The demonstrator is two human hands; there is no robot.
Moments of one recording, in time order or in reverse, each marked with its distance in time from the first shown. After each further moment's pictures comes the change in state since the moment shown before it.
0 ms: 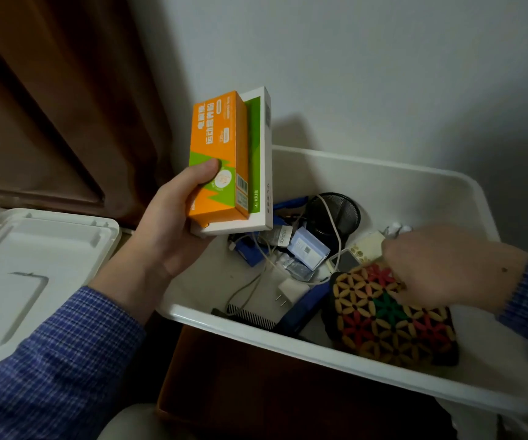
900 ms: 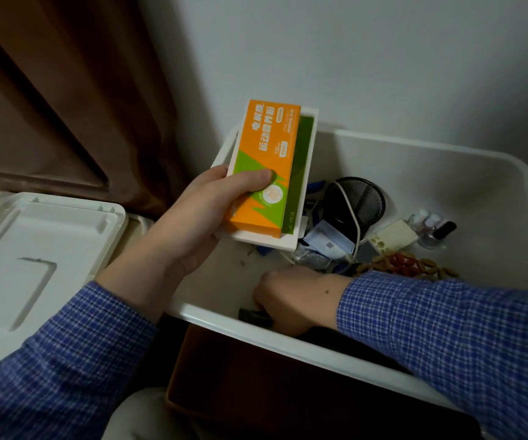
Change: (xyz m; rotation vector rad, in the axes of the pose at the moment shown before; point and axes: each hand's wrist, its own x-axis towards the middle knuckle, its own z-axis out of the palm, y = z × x) left_hand 0.015 -0.015 -0.003 0.360 -0.059 -0.059; right_hand 0.091 -0.148 -0.013 0.292 -0.034 -0.527
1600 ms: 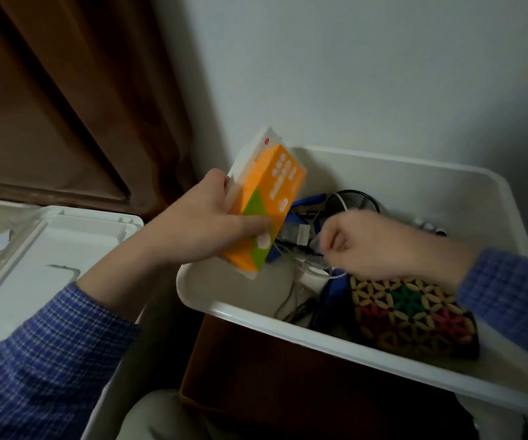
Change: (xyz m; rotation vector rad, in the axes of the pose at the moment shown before) left_hand -0.040 0.040 -0.003 0.943 0.193 -0.036; right_hand -0.097 0.049 -0.045 0.509 0.426 0.324
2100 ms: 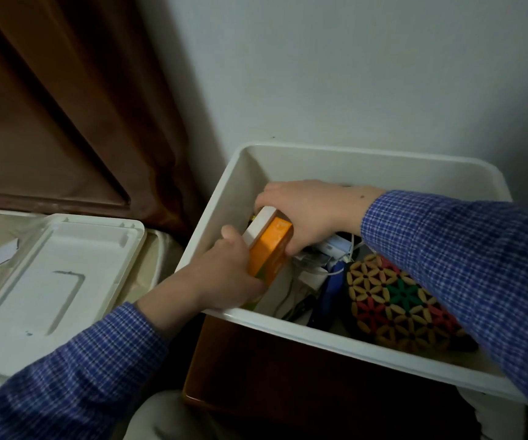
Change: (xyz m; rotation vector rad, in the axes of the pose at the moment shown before) left_hand -0.004 -0.023 0.061 0.379 -0.164 -0.074; right_hand 0.073 -0.030 -0.010 -0.419 0.002 -0.428
